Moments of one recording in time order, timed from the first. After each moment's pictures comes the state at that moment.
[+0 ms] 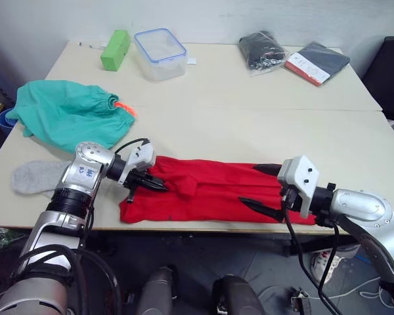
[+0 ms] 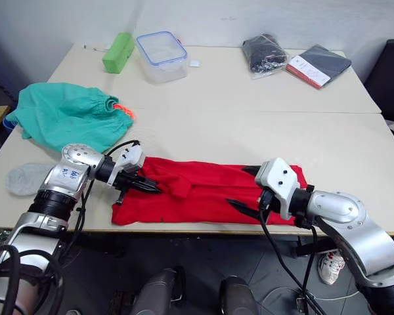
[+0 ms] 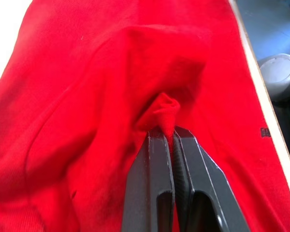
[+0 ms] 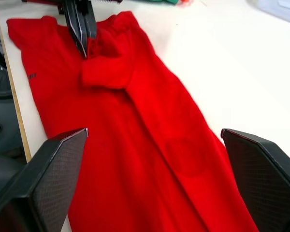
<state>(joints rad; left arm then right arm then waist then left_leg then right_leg) -0.79 0.62 -0.20 0.54 -0.08 0.18 -1.50 -0.17 -0.83 0.00 -0.55 0.50 0.52 0.73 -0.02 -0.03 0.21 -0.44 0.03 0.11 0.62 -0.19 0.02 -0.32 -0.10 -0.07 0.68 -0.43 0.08</state>
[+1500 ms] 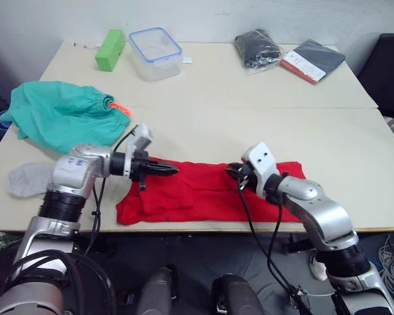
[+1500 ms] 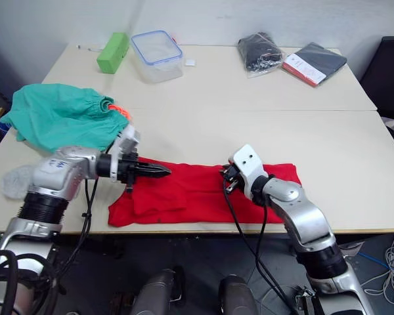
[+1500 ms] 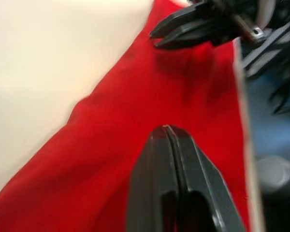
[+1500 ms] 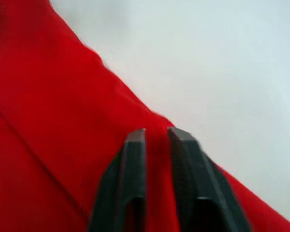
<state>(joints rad) -0.74 0.62 -0.17 0.27 -0.32 0.64 -1.16 -0.42 -0.47 0.23 -0.22 0.21 0.66 0.47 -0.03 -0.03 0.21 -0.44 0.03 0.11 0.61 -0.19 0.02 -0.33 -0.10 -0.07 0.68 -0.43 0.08</state>
